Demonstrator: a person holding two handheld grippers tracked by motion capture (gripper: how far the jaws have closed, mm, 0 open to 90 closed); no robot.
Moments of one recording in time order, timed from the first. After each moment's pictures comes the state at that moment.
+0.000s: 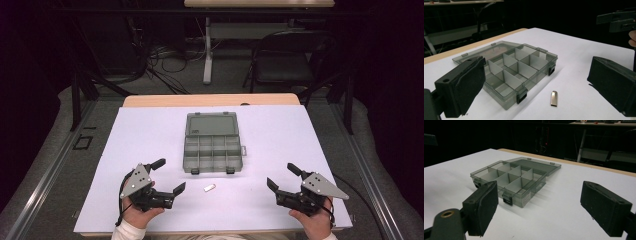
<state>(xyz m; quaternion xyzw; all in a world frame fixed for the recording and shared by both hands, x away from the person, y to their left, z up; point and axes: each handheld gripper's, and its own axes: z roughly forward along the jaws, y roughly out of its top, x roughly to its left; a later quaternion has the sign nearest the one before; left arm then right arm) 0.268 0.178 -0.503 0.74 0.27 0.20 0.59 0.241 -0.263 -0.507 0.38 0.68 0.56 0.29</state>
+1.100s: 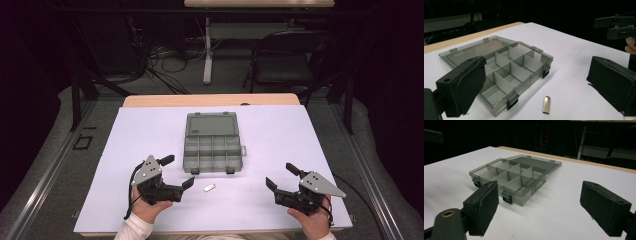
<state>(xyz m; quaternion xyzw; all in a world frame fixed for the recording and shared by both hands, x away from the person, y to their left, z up) 0.283 0.153 -0.489 0.75 0.29 0.16 0.57 0.245 -0.261 -0.509 0.39 0.68 0.55 0.29</state>
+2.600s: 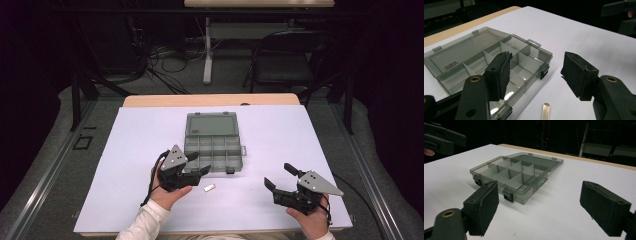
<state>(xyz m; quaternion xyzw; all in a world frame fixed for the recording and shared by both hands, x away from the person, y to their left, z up) 0.308 0.108 -0.481 0.80 0.29 0.15 0.50 0.247 -0.258 -0.511 0.39 0.69 0.55 0.28</state>
